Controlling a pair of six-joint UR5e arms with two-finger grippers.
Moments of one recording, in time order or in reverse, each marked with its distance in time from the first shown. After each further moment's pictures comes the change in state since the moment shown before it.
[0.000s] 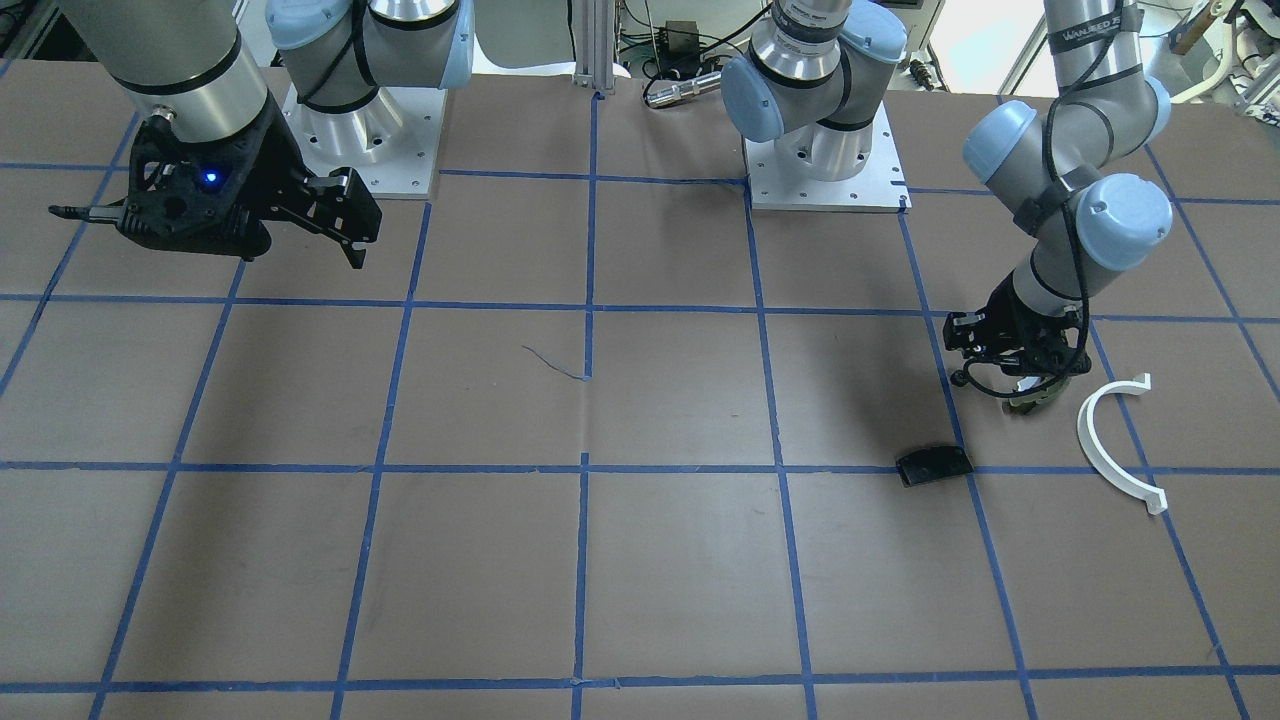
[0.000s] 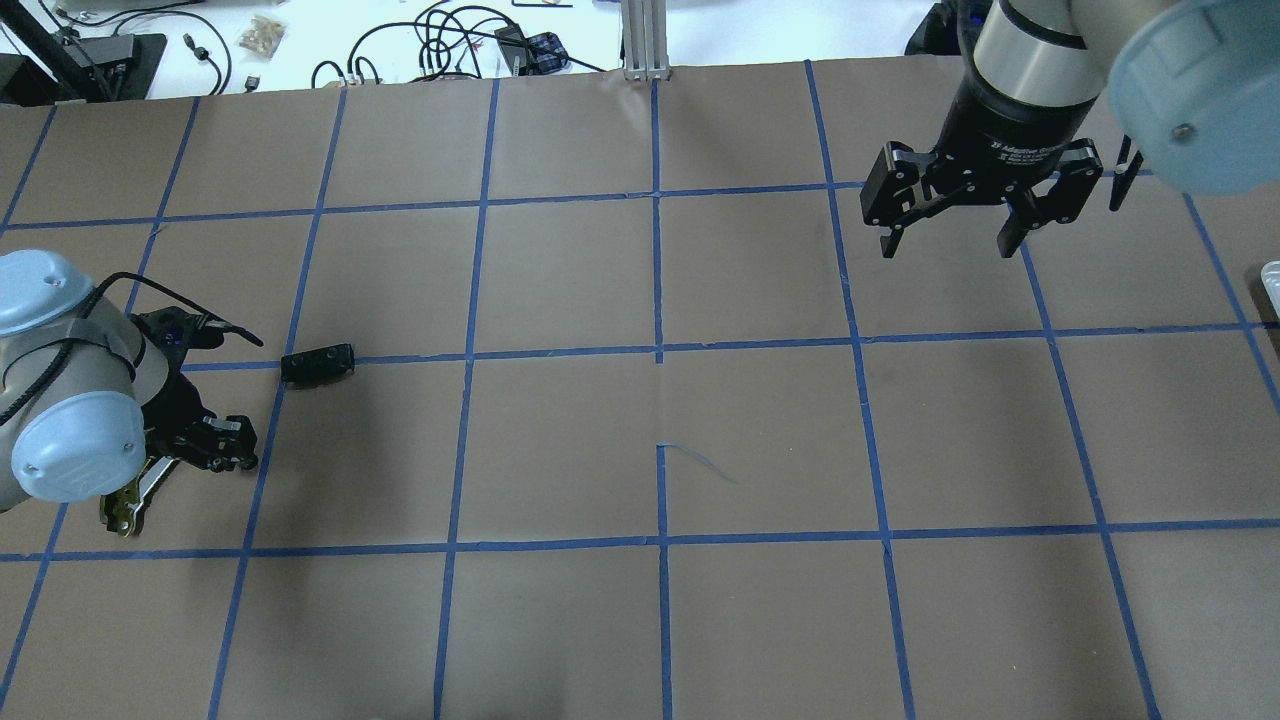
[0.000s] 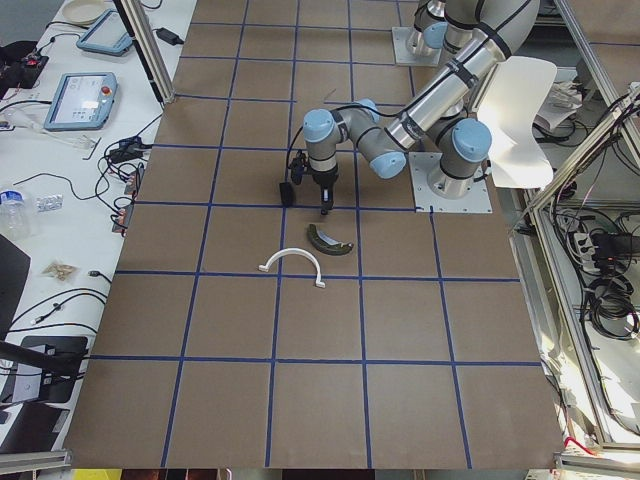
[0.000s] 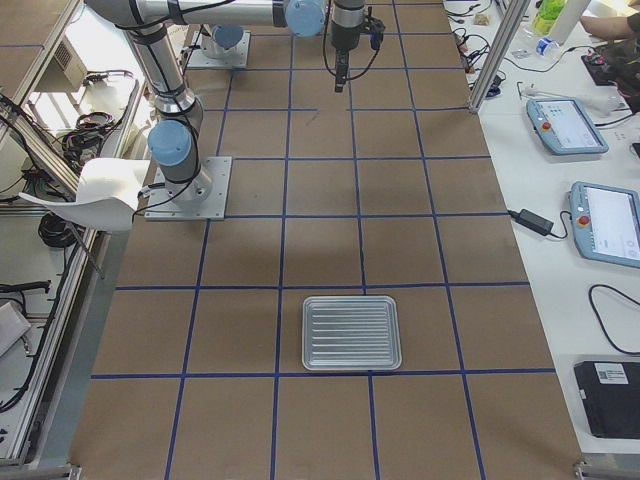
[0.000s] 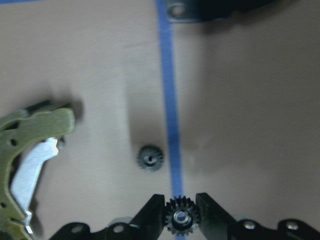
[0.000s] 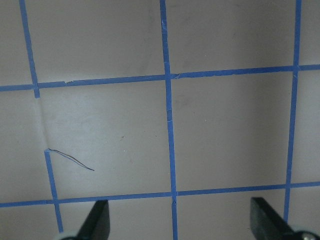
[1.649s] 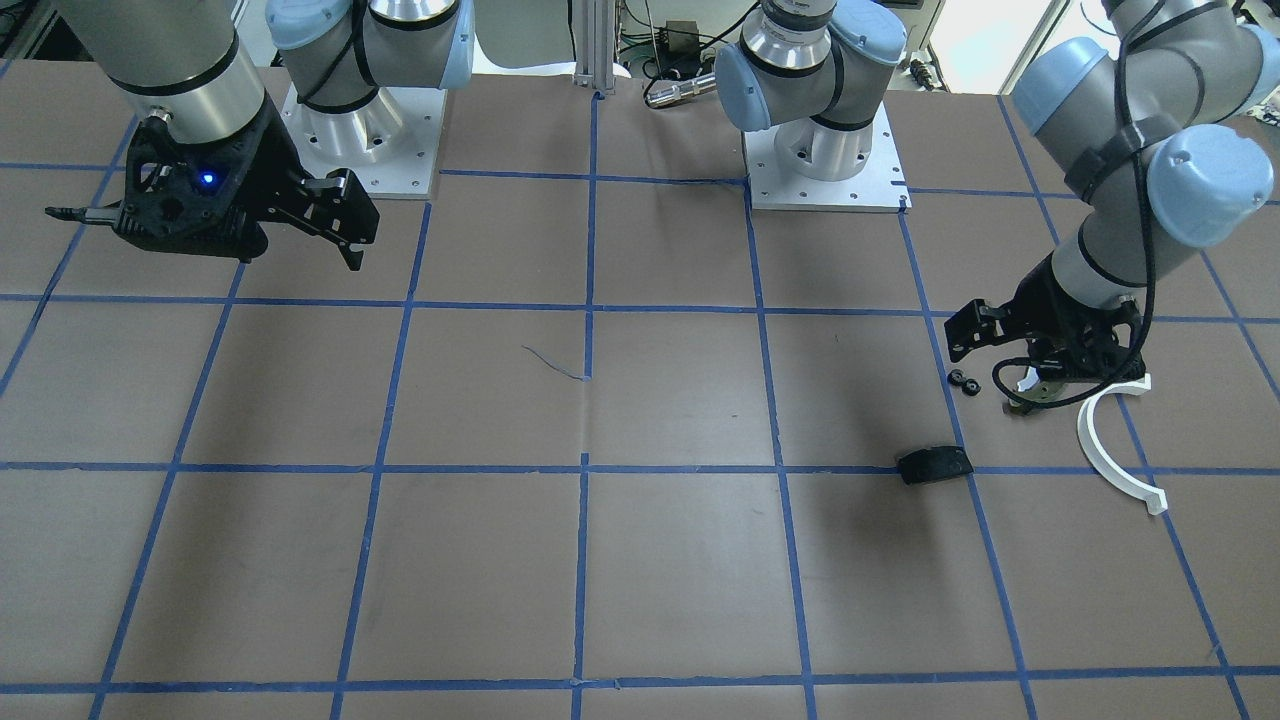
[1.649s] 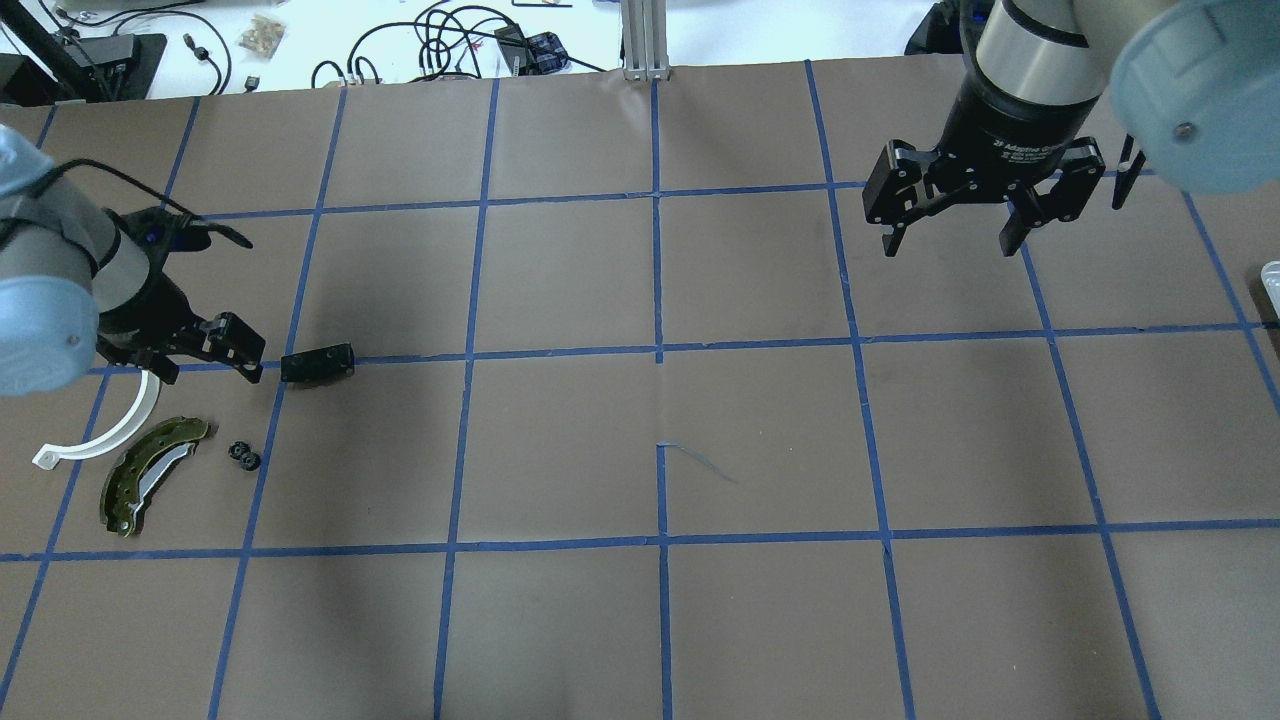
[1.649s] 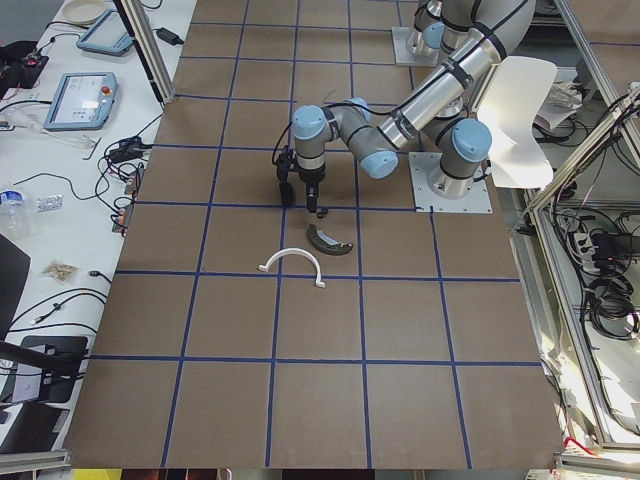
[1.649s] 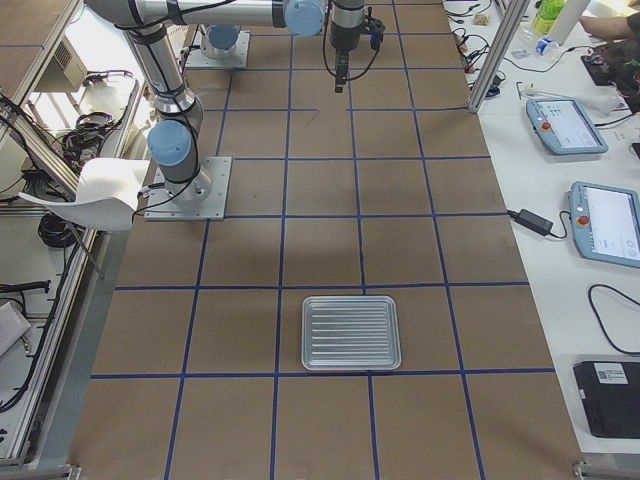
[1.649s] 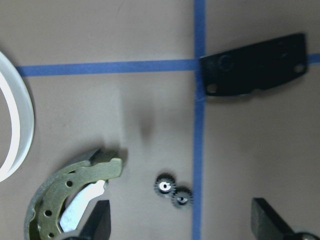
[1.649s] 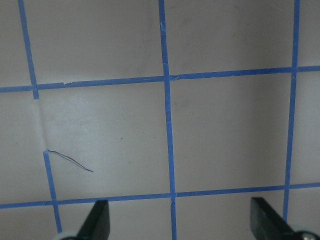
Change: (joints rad) left arm -0.189 0.054 0.353 -0.432 -0.093 -0.209; right arm -0.003 0.000 0.000 -0.004 -0.001 -0.003
